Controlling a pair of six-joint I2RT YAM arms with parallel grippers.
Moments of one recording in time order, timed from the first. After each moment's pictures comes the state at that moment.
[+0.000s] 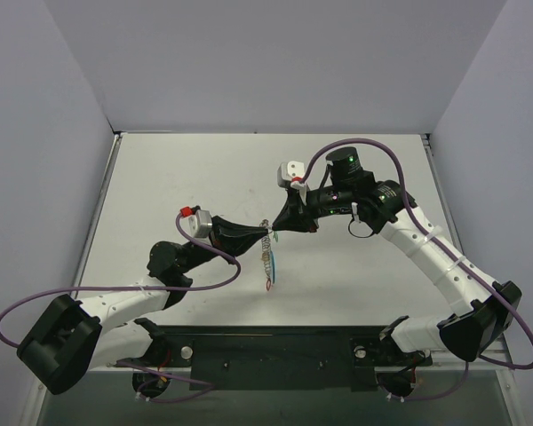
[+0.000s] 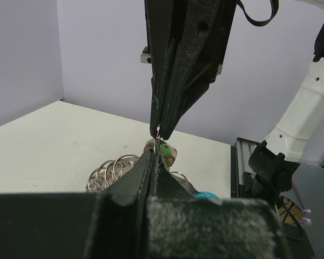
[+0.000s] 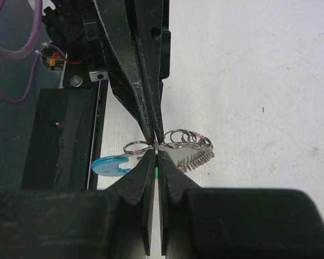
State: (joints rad) left arm -0.67 1.13 0.36 1.26 0.53 -0.43; right arm 0.63 1.33 1.36 -0.64 -0.87 -0.49
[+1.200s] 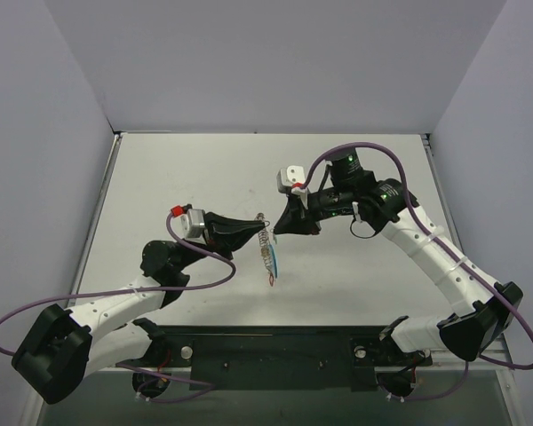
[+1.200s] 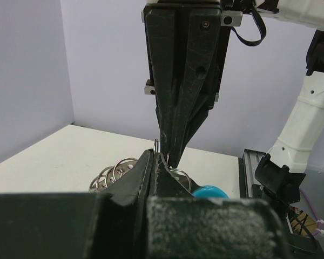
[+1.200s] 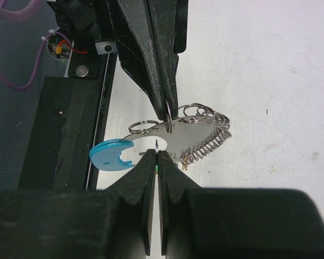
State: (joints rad) left arm -0.65 1.07 0.40 1.23 0.54 -0.40; right arm 0.63 1.34 1.38 -0.73 -0.89 -0.58
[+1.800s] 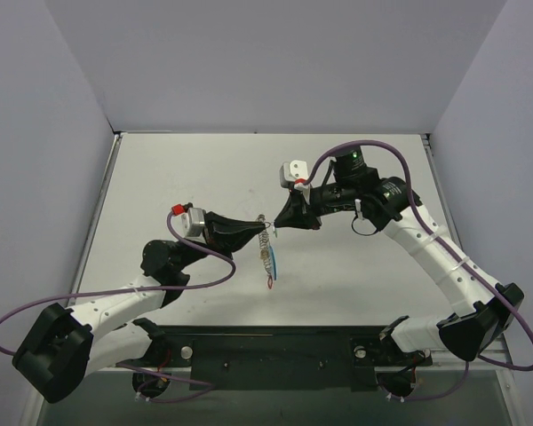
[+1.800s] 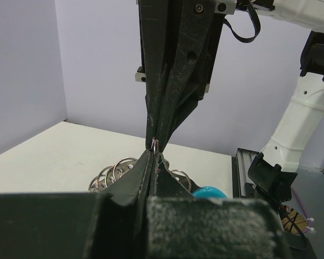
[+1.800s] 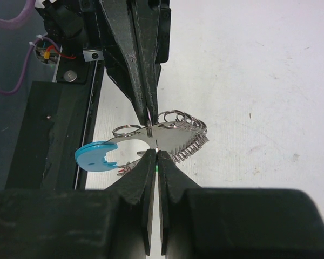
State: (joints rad) left arm -0.64 1.07 0.40 1.23 0.56 -0.43; right arm 0.61 1.34 1.41 -0.71 -0.88 -0.58
